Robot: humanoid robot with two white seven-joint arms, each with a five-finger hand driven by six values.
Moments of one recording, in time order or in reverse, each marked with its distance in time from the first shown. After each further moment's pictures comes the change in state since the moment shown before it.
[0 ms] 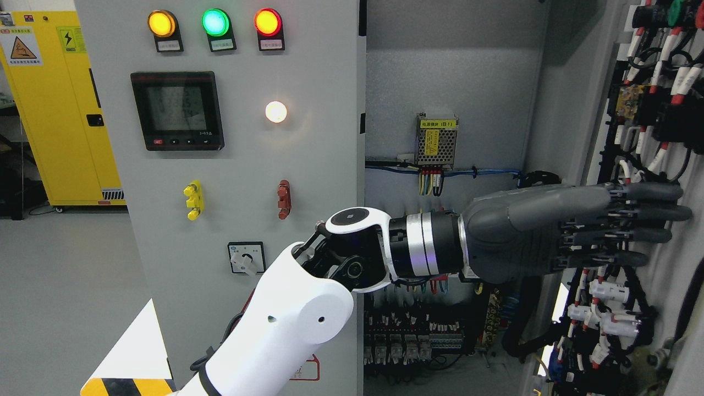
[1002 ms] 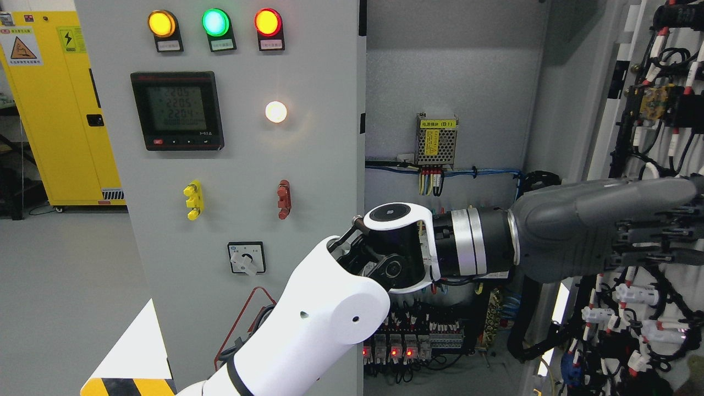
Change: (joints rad) left arm -0.062 -0.059 -0.049 0.017 0.063 -0.015 0.092; right arm 0.000 0.000 0.000 0.000 0.000 0.000 0.000
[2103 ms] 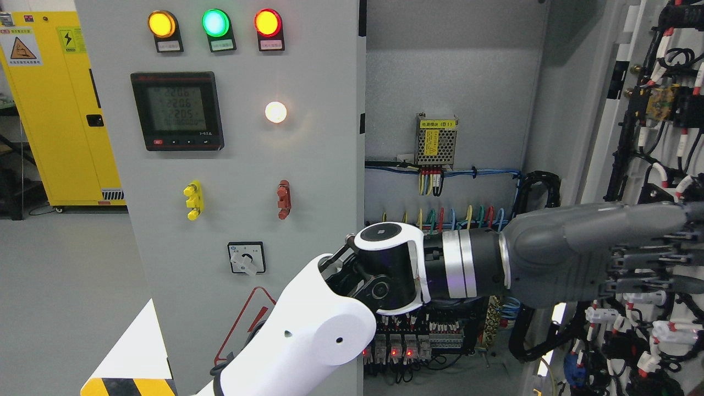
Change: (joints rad) left arm 0.133 0.099 -0.005 -0.156 0.027 0.013 0.013; right arm 0.000 0.000 0.000 0.000 0.000 0.000 0.000
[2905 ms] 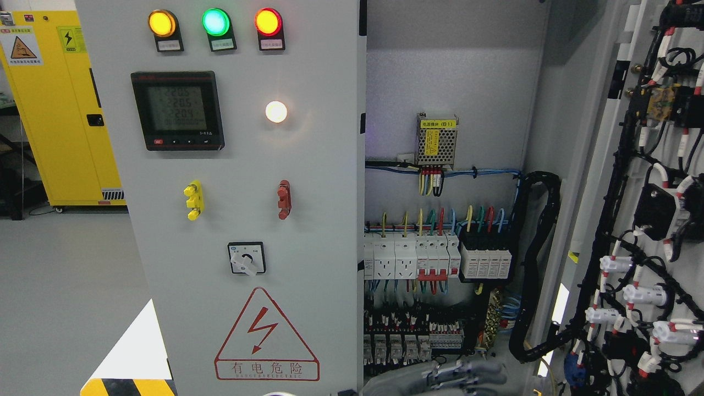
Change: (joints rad) left arm 0.802 0.267 0.091 -0.234 -0.435 -0.127 0.006; right arm 0.000 0.000 0.000 0.000 0.000 0.000 0.000
